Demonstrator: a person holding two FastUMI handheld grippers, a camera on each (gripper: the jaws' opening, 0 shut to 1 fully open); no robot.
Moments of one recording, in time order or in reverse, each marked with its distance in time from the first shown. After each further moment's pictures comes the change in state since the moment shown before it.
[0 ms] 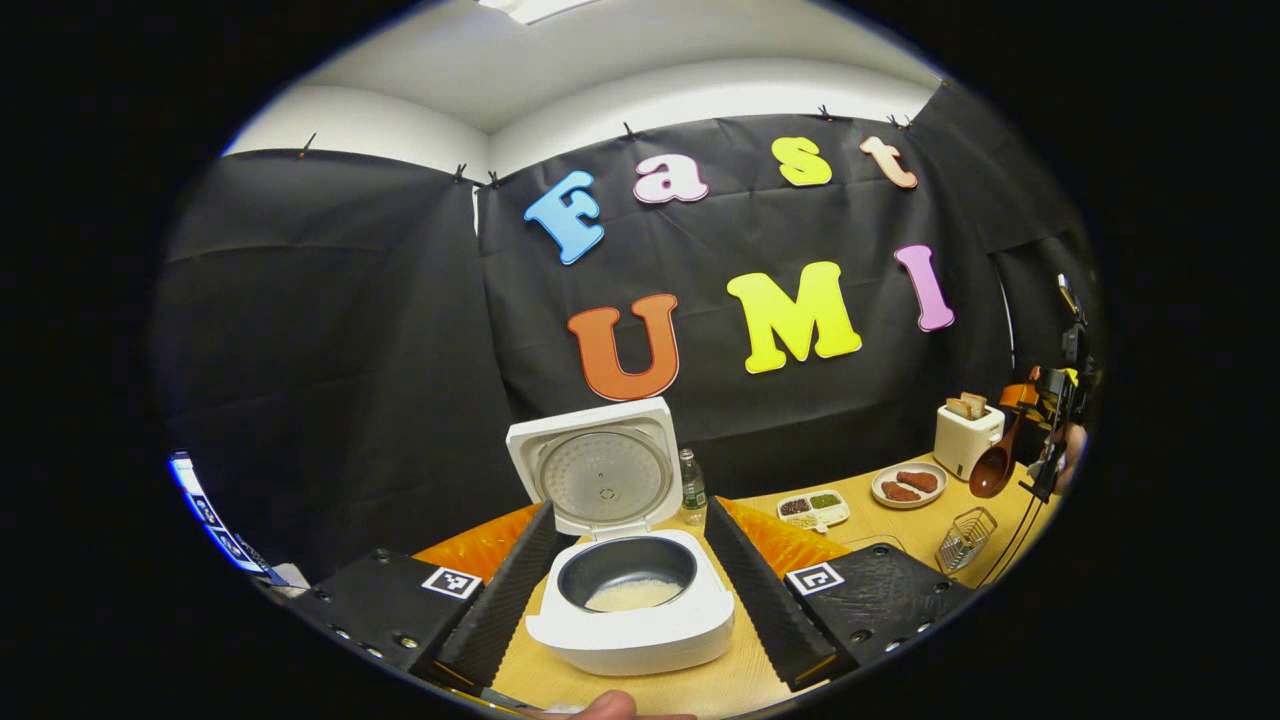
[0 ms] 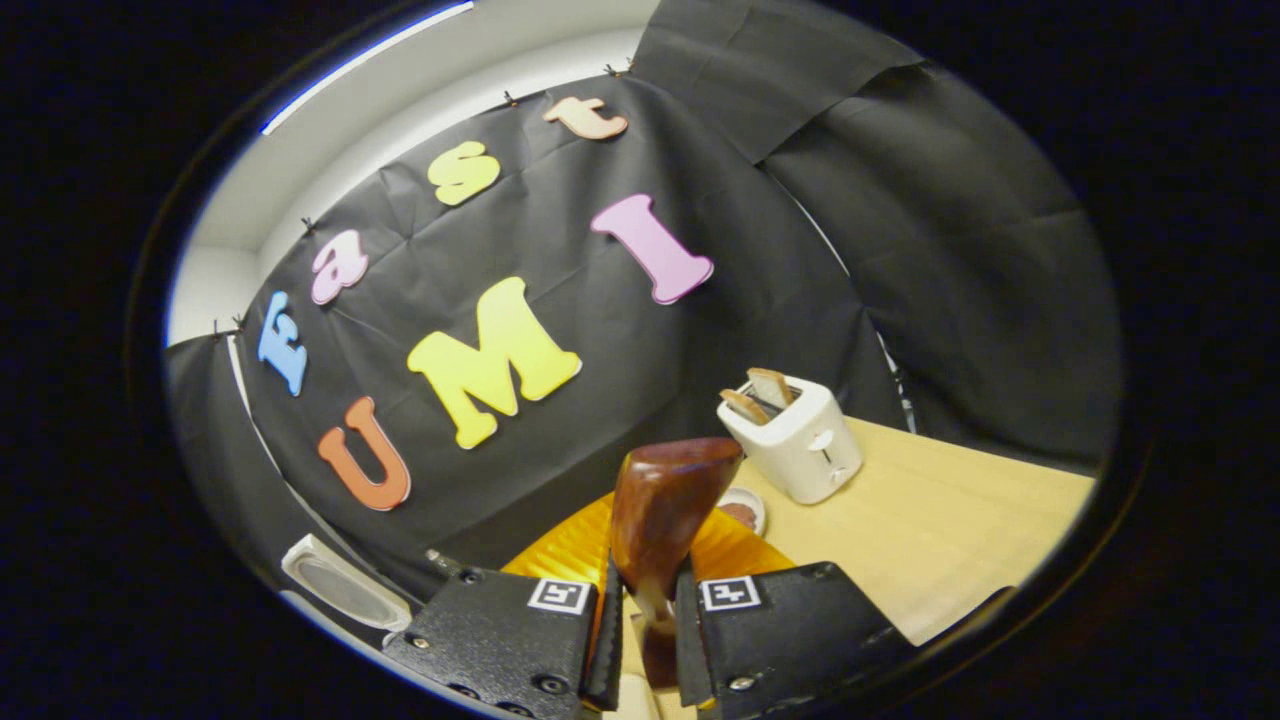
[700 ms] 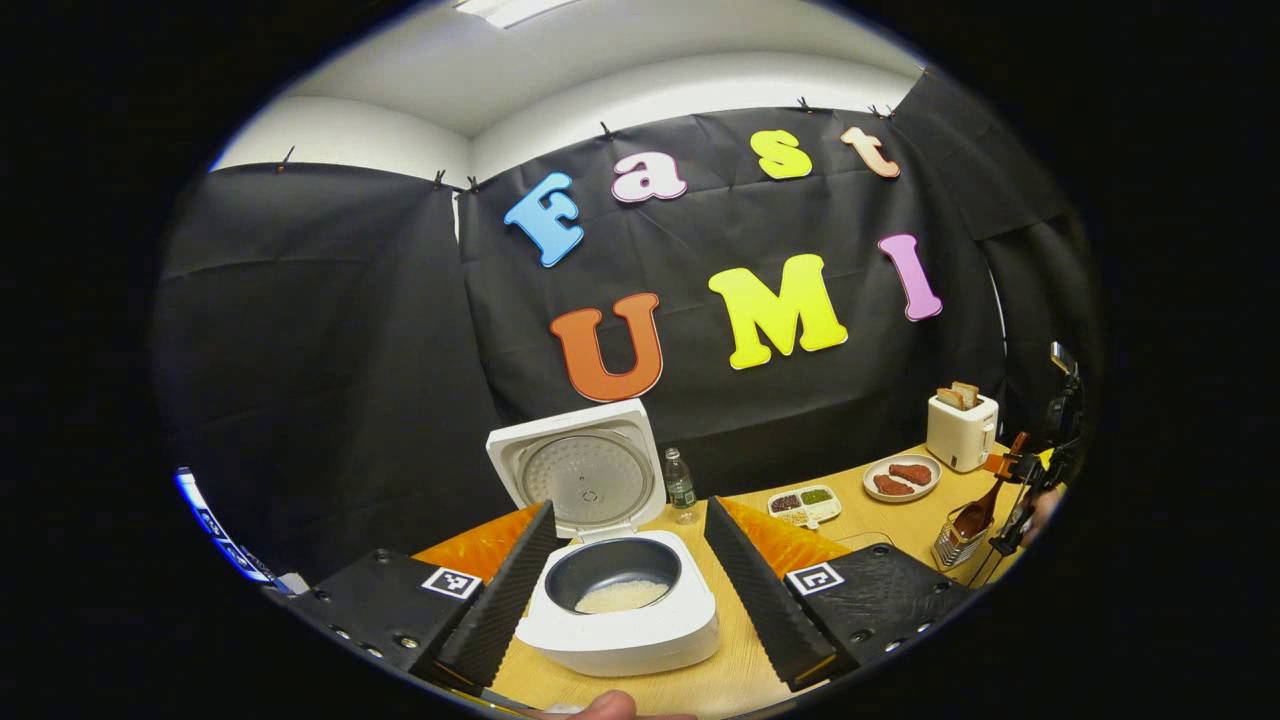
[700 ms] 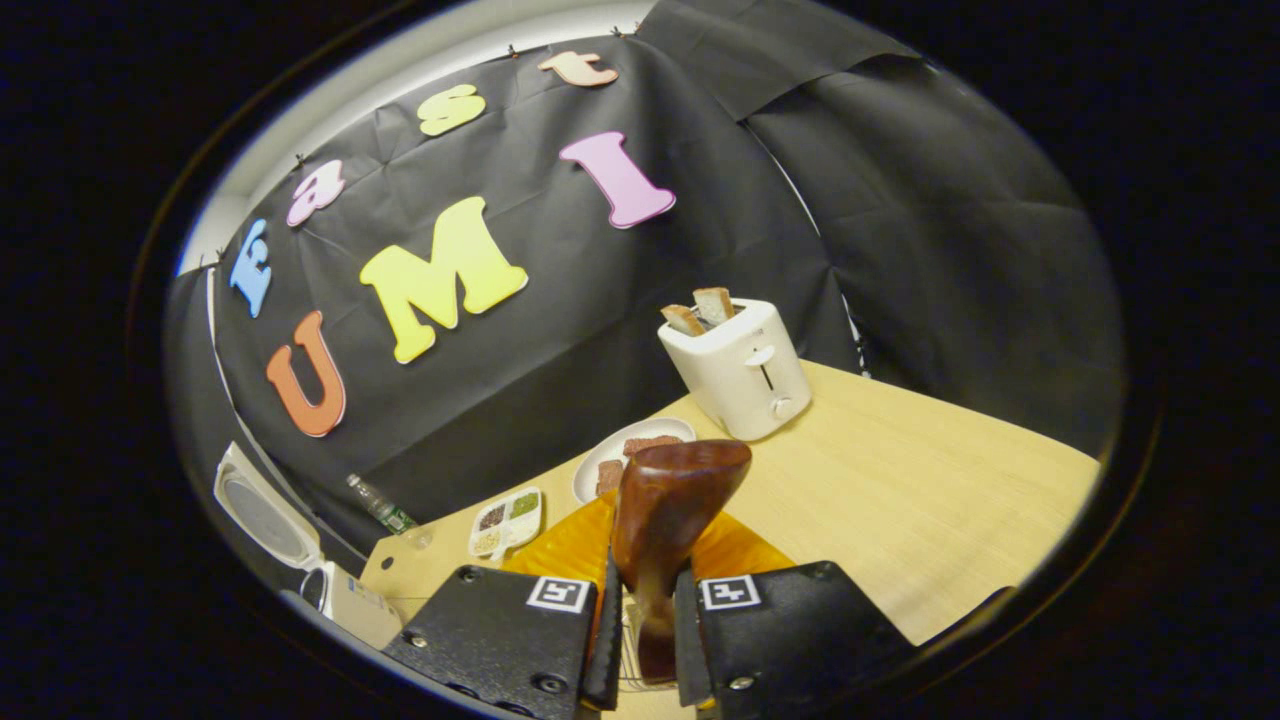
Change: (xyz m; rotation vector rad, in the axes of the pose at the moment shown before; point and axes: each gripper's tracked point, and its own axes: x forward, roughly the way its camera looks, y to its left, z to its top) left arm 0.001 -0.016 0.002 0.036 0.007 -0.018; right arm 0.012 -0.064 -0.097 -0.100 0.128 -0.095
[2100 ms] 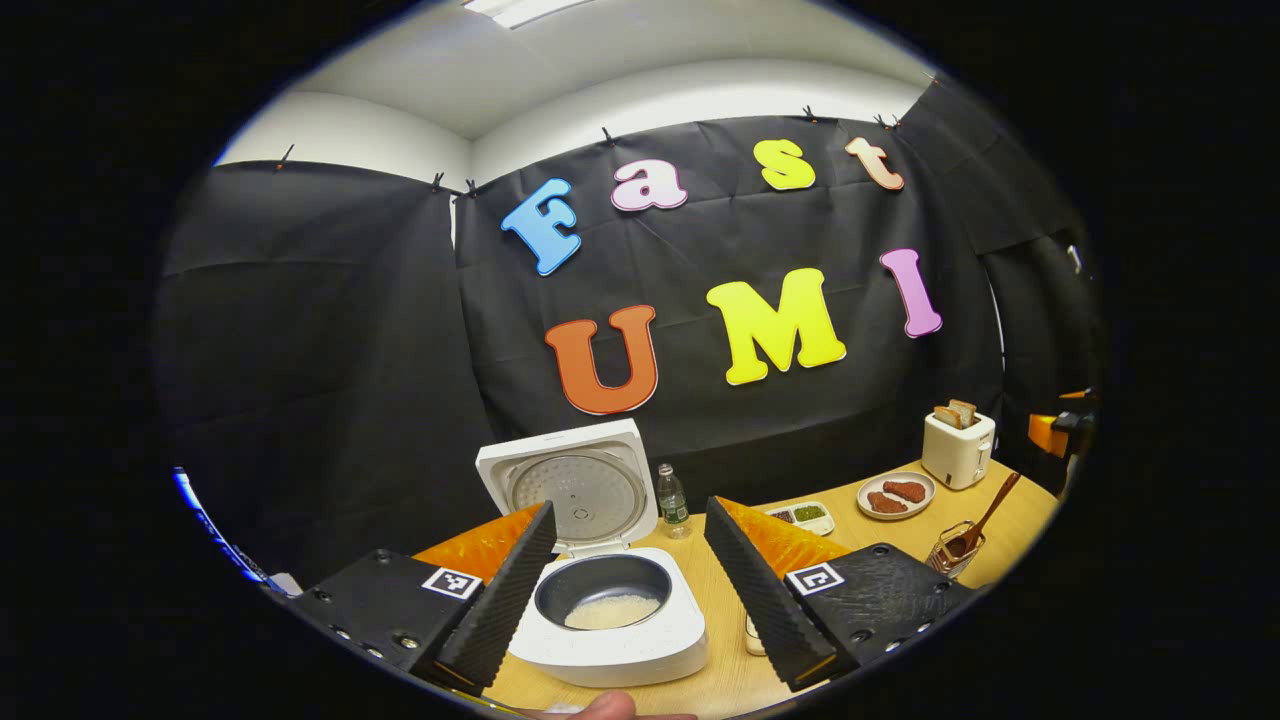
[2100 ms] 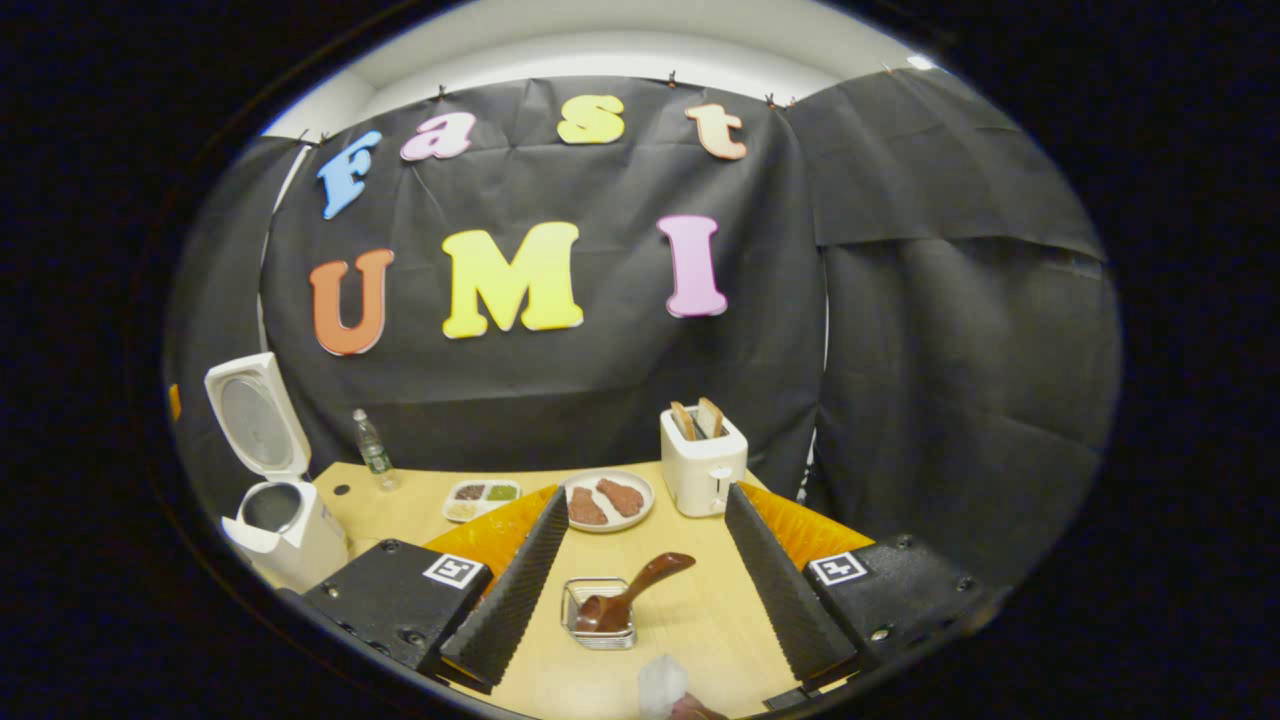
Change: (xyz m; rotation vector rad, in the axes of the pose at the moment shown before) left arm 0.018 -0.002 0.025 -0.034 -0.024 -0.016; right arm -0.180 0.074 0.117 -0.448 -0.119 -0.019
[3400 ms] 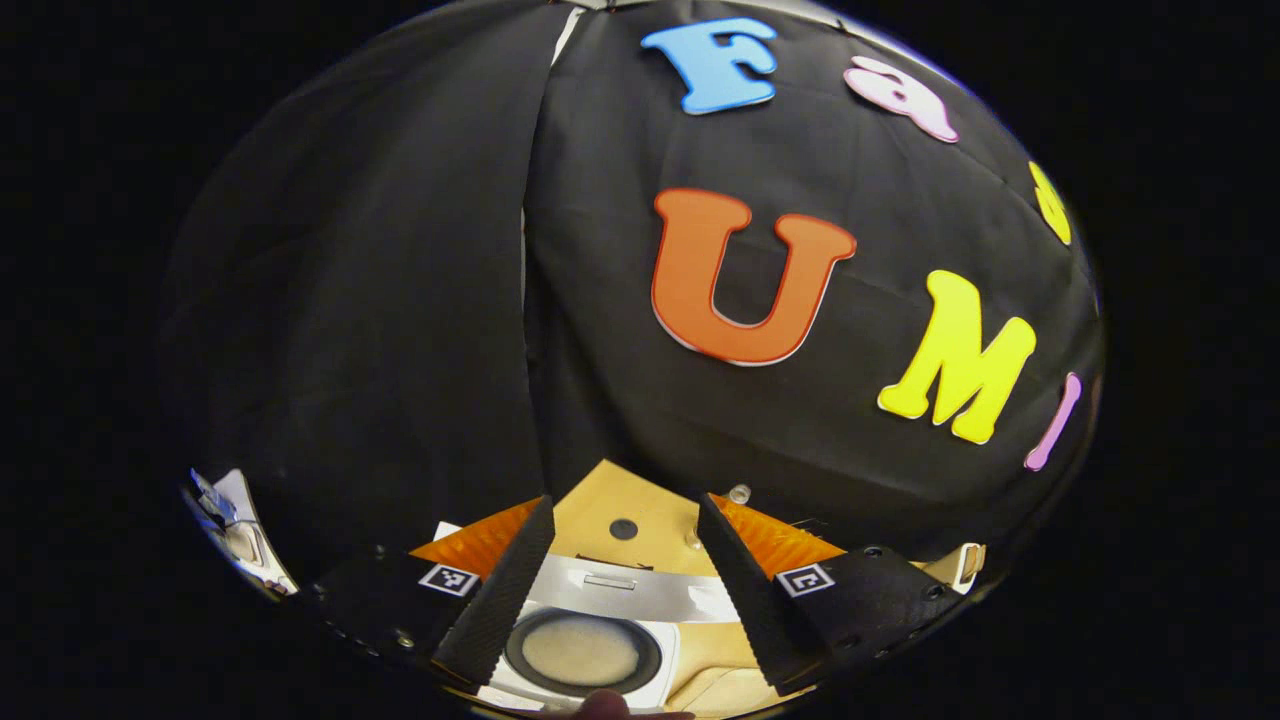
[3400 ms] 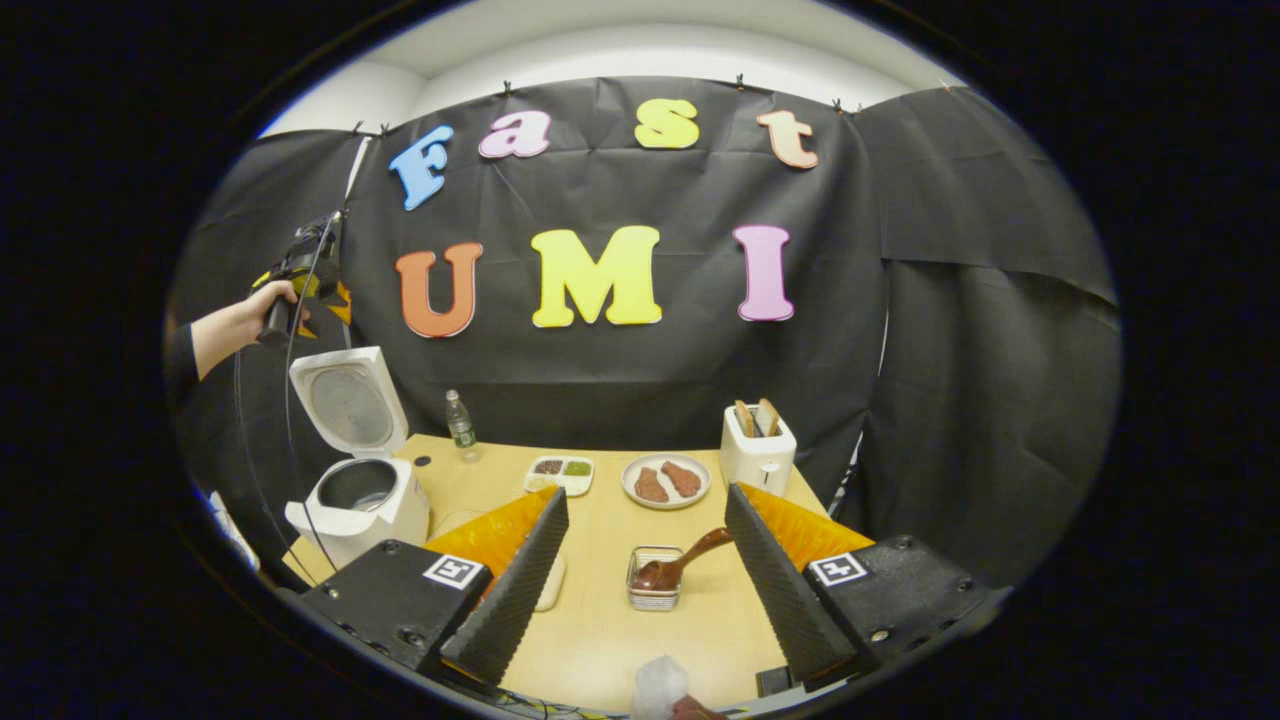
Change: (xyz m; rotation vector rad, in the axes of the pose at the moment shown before) left arm 0.280 0.138 0.007 -0.423 0.586 0.160; right arm -0.065 0.036 0.021 -0.072 0.120 0.156
